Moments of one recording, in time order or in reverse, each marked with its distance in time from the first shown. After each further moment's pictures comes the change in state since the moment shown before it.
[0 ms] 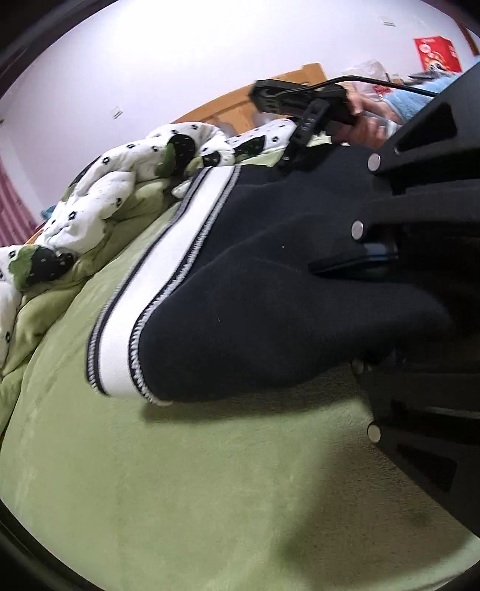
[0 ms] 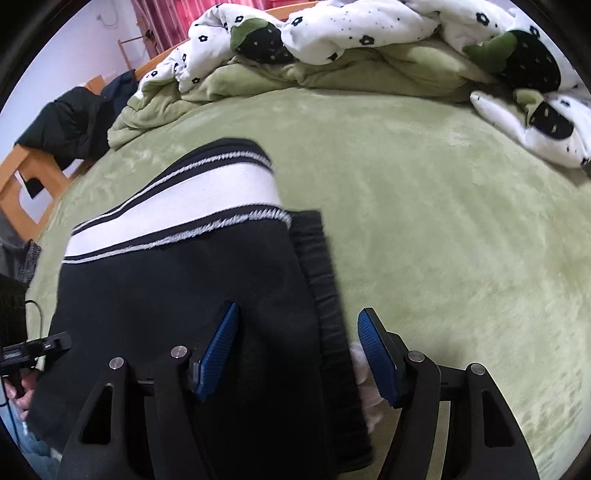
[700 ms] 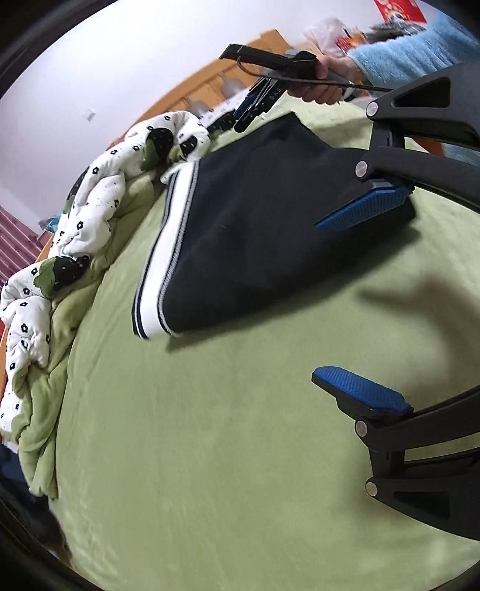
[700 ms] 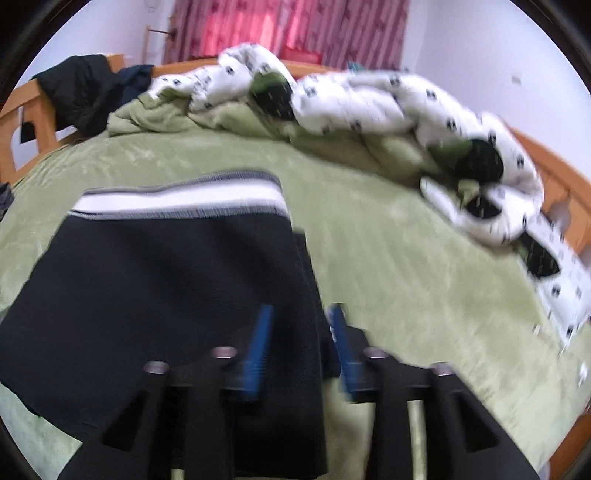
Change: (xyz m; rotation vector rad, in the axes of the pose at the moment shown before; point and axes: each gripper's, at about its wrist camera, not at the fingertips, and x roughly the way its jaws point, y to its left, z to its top) left arm -0.094 -0.007 -0.045 0.152 -0.054 0.179; right arm -0.086 0.058 -0.042 -0.261 -0.253 -0.325
